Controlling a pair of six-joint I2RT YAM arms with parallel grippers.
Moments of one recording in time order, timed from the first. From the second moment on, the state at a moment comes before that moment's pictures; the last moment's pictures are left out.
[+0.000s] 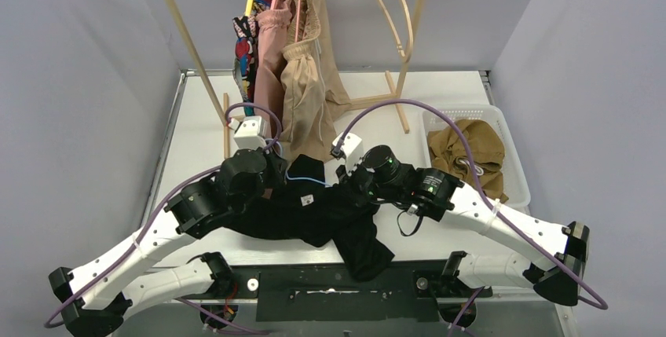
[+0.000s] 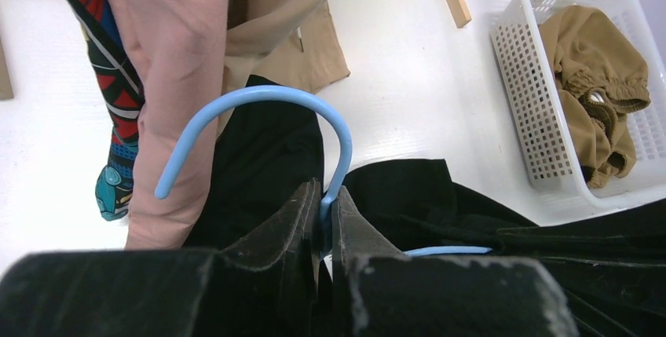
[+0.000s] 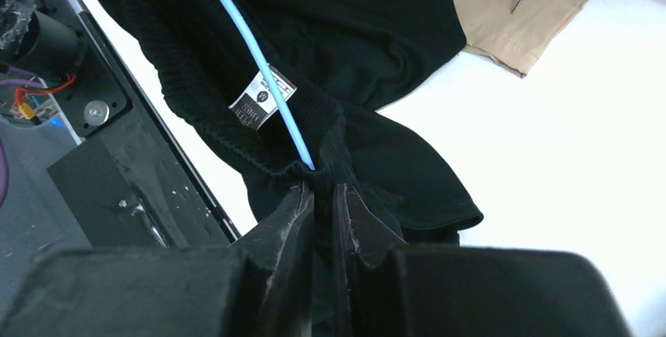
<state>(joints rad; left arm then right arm) -0.93 0.88 0.99 -0.60 -0.53 -0.67 1.02 1.15 1.08 -0.54 0.01 0.11</state>
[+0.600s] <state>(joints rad) -0.94 0.83 0.98 -0.58 -0.52 -0.76 1.04 0.99 0.99 -0.45 0.12 0.12</state>
